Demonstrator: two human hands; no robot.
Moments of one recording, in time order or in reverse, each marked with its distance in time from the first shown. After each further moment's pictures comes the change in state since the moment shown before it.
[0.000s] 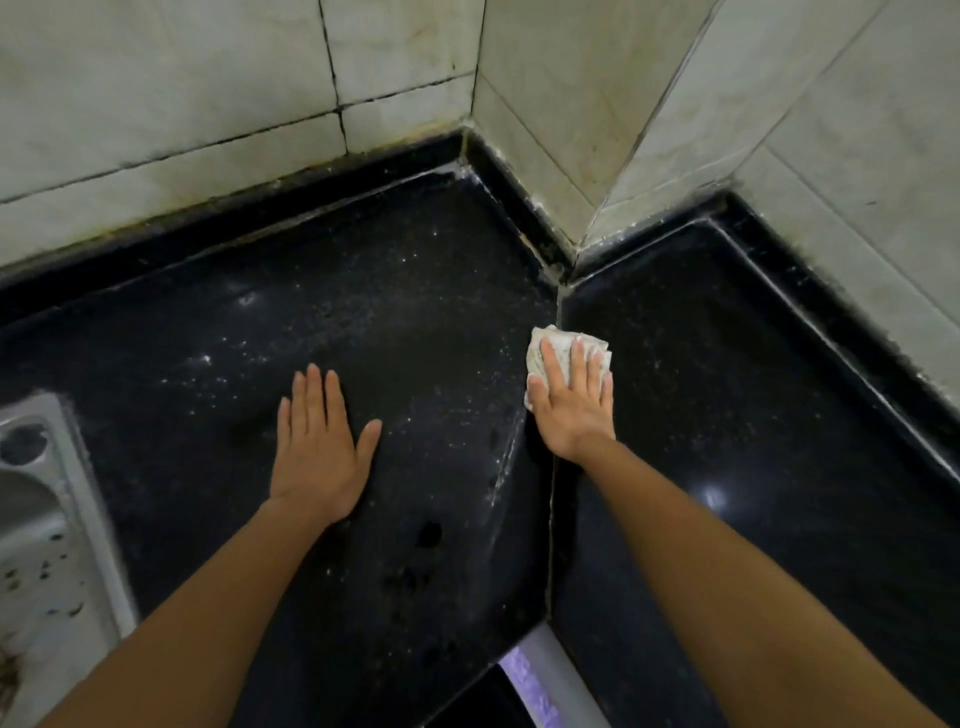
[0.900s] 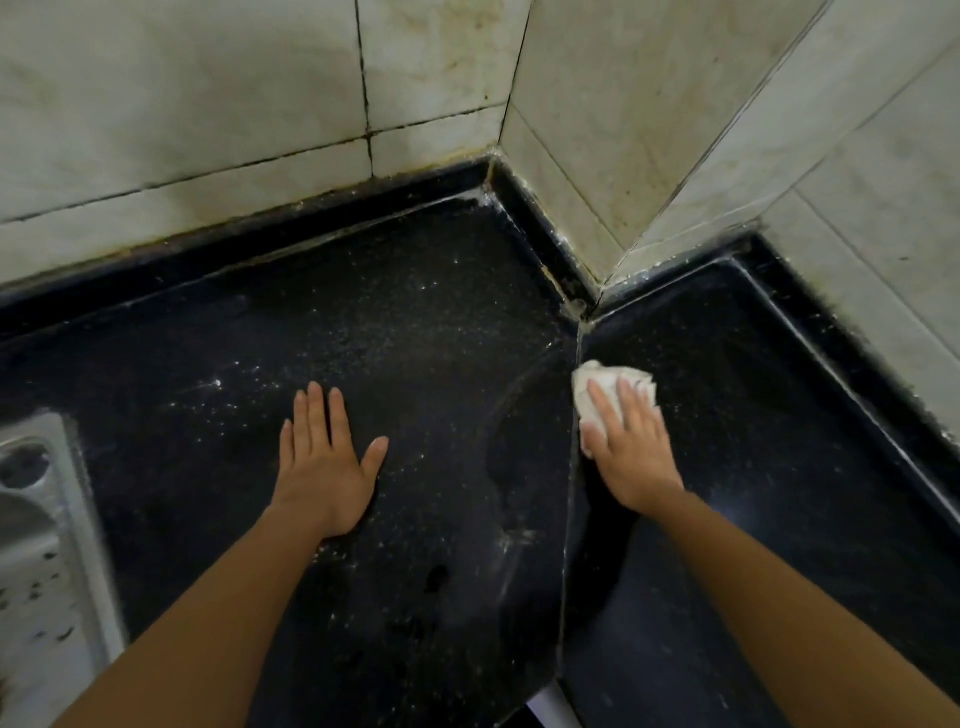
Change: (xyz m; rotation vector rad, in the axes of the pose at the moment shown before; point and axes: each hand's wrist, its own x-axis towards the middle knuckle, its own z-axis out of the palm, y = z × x) left_hand 0.024 -0.004 -0.020 -0.050 -0.301 -0.081; right_hand 0.011 0.049 -0.015 -0.135 0.061 -0.065
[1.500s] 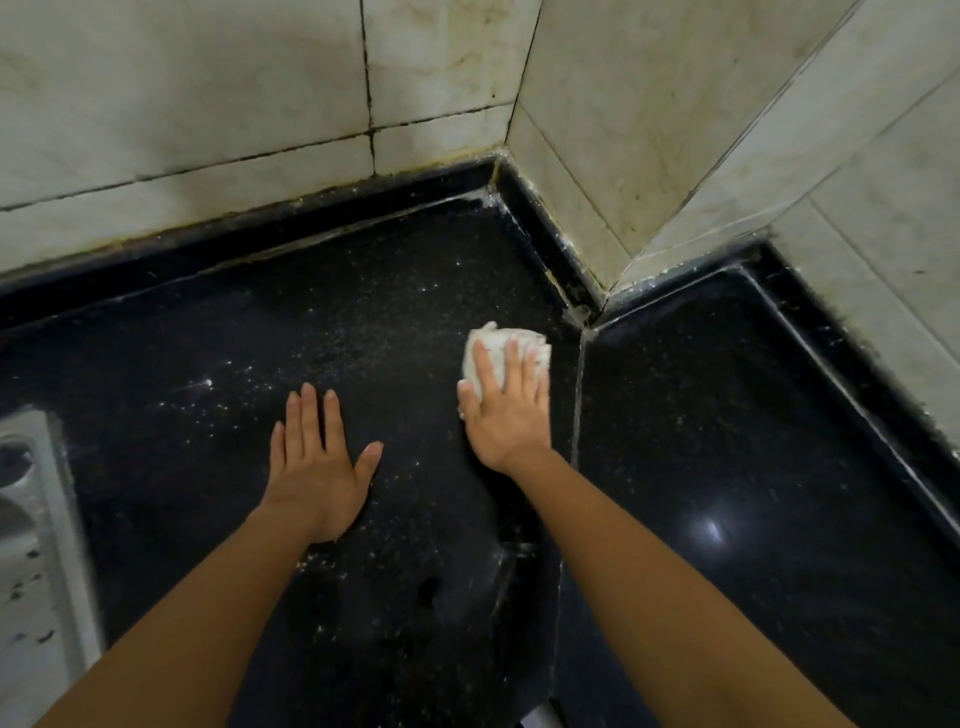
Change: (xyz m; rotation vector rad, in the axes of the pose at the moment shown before) left_hand -0.001 0.006 -0.011 -0.015 -0.091 -0.015; right_hand 0.035 -0.136 0.006 0.051 -0.018 -0.134
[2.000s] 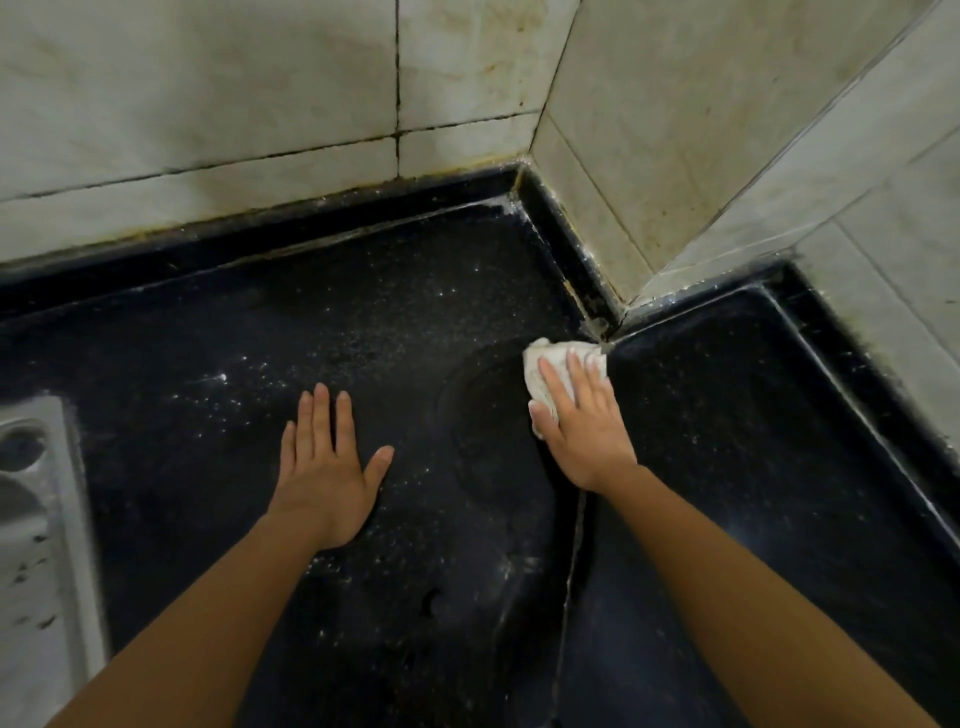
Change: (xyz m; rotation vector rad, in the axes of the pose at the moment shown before) left_hand 0.000 -0.003 0.004 -0.022 0.025 0.003; right_hand 0.001 0.079 -0.014 -0.150 0.034 -0.117
